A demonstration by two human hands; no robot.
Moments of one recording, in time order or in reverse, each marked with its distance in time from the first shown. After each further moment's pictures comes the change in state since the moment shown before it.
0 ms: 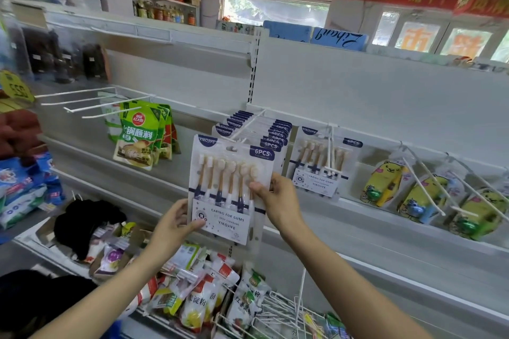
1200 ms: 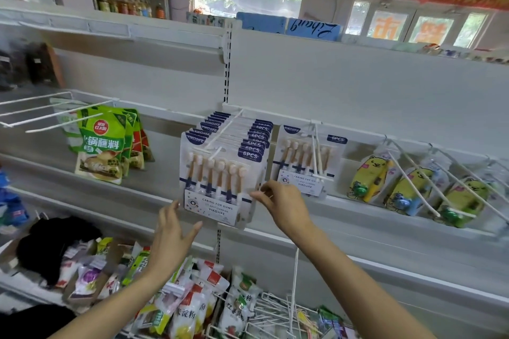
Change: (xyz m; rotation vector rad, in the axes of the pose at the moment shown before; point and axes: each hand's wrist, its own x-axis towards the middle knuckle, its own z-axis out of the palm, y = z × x) left_hand 0.051 -0.027 0.041 0.619 0.107 0.089; right_hand 0.044 0.054 -0.046 -0.787 -0.032 -0.074
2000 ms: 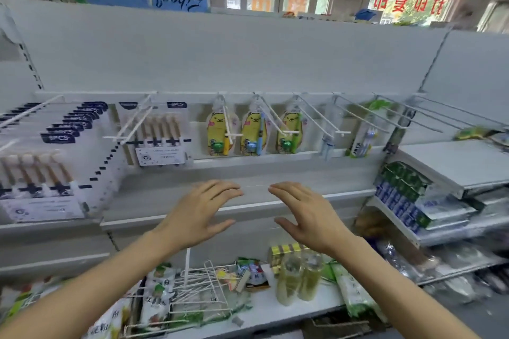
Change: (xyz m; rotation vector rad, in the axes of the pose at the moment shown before) left_hand -0.107 0.268 0.147 0.197 -0.336 1.256; right_hand -0.281 0.194 -0.190 -0.440 0.048 -0.011
